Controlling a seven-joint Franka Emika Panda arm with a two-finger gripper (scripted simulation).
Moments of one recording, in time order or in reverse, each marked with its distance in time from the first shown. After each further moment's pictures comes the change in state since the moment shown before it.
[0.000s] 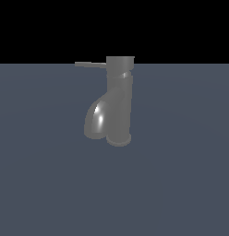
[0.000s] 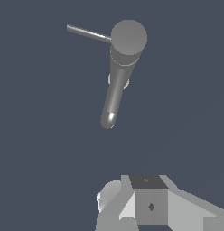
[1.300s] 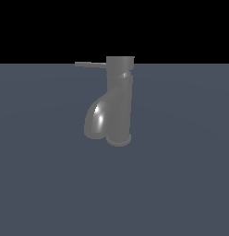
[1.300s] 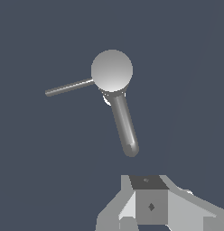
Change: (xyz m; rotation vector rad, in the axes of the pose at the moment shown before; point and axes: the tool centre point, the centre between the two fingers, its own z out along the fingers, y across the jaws) arm 0.099 -0.021 0.029 0.057 -0.032 0.523
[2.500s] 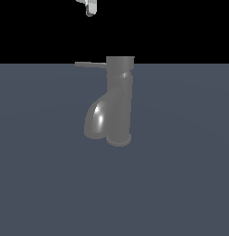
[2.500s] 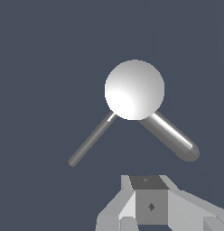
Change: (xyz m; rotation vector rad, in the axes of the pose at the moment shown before) arm 0.076 -0.074 0.067 -0.001 -0.023 0.591
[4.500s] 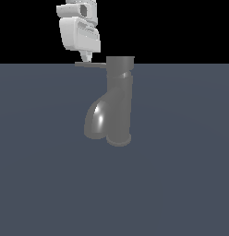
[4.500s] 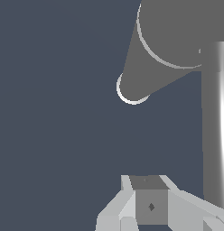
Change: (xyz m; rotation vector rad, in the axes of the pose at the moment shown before) arm 0.012 -0.105 0.120 -0.006 0.057 0.702
